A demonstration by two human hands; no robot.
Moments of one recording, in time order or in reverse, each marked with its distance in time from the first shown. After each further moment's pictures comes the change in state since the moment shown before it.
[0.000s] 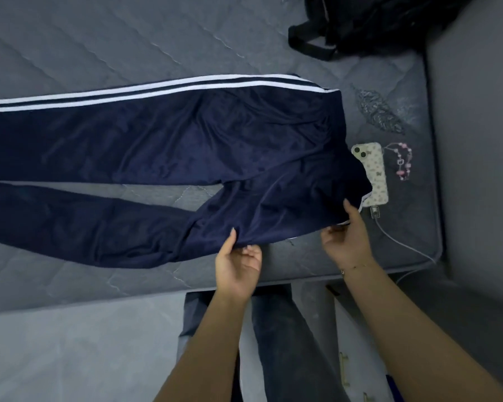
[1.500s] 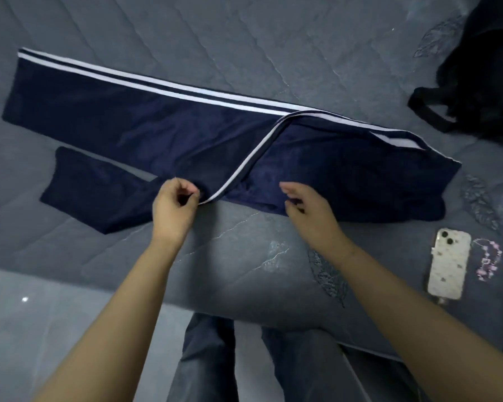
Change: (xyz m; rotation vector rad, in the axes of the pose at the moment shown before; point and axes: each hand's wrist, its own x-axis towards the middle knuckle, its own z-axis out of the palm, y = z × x) left_hand 0.025 0.262 0.029 1.414 0.295 1.010; right_hand 0.022 0.130 0.181 -1.698 -0.777 -0.595
